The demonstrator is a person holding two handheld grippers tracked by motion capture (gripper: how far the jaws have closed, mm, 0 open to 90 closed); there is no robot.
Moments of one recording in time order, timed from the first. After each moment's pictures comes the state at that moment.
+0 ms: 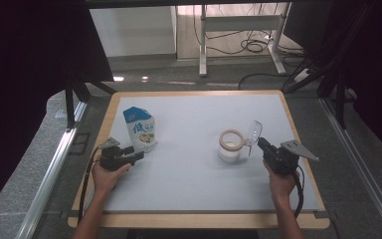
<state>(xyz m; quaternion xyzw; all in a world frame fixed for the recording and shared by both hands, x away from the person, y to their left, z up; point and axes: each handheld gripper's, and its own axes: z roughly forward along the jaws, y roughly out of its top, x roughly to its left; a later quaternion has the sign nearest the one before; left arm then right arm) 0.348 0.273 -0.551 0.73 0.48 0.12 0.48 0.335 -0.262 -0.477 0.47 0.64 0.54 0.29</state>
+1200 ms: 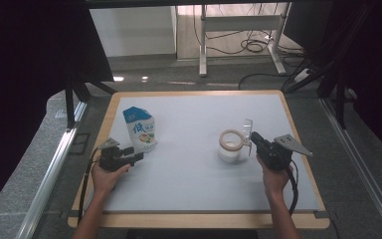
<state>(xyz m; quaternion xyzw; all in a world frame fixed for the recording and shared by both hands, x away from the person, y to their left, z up) 0.345 0.273 -0.550 0.73 0.48 0.11 0.48 0.340 -0.238 -0.465 0.44 0.64 0.56 0.28</state>
